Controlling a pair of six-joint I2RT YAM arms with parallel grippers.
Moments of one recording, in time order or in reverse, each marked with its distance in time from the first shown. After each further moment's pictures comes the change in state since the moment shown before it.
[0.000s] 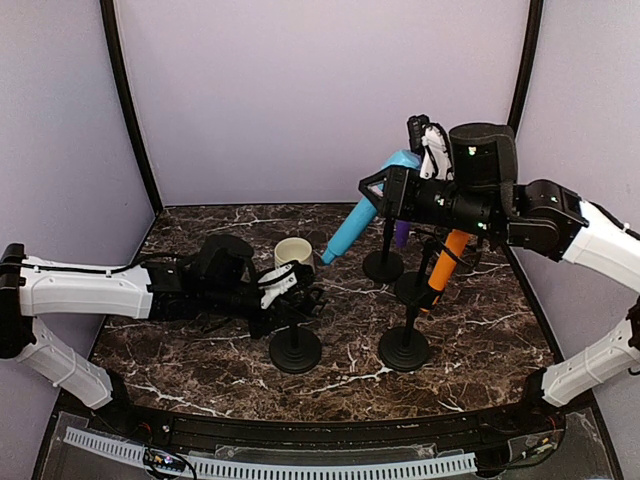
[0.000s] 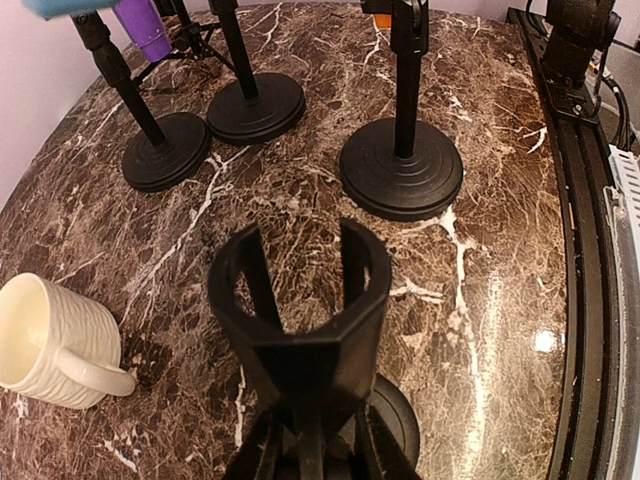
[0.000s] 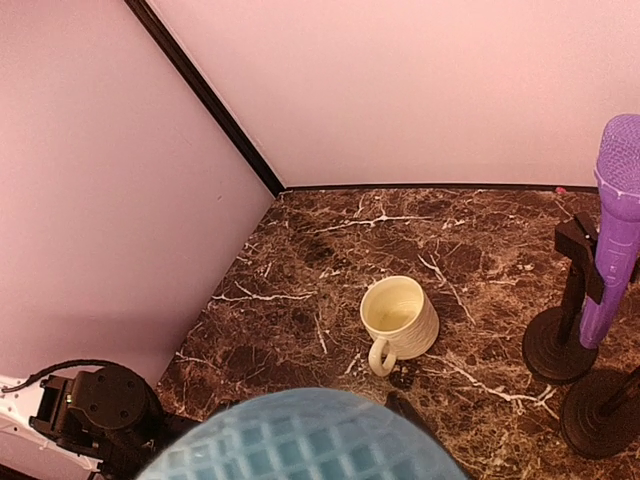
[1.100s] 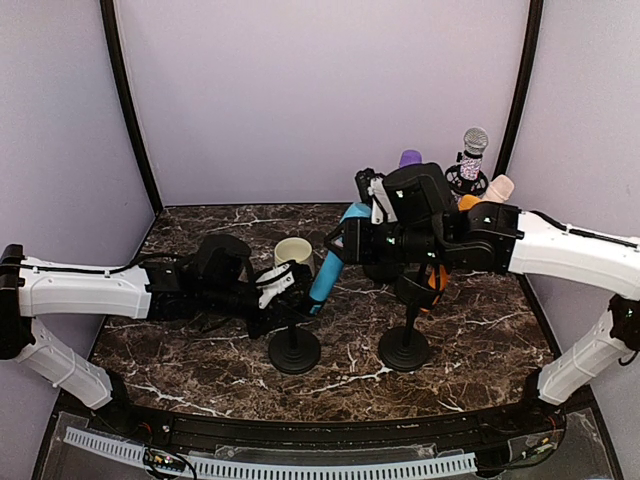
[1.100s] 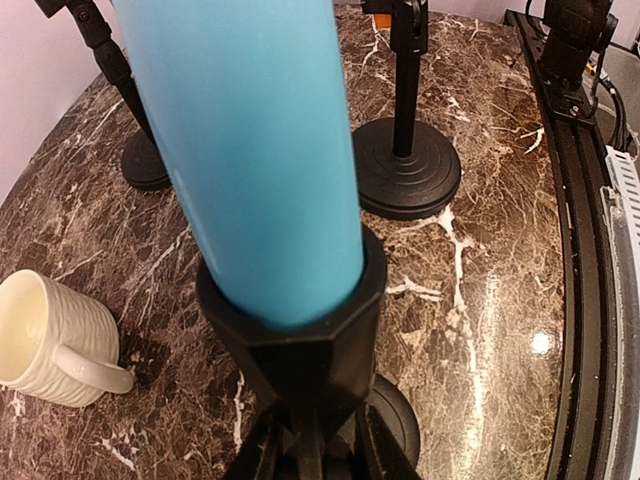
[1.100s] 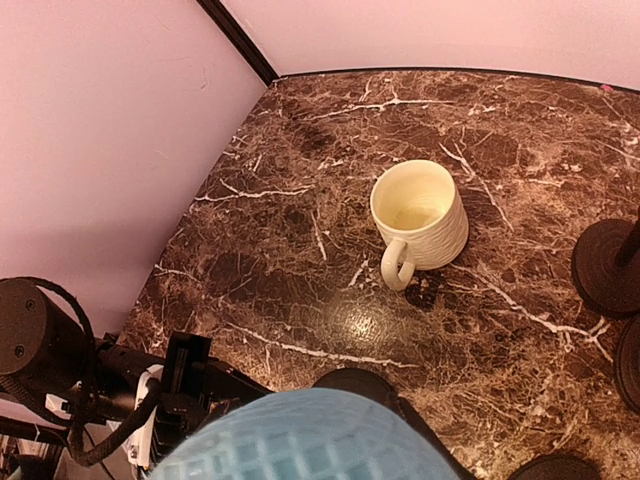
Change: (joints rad) left arm 0.011 -0.011 -0.013 0.000 0.017 -0.003; right arm 0.010 0.158 -0.077 0.030 -0.143 0.058
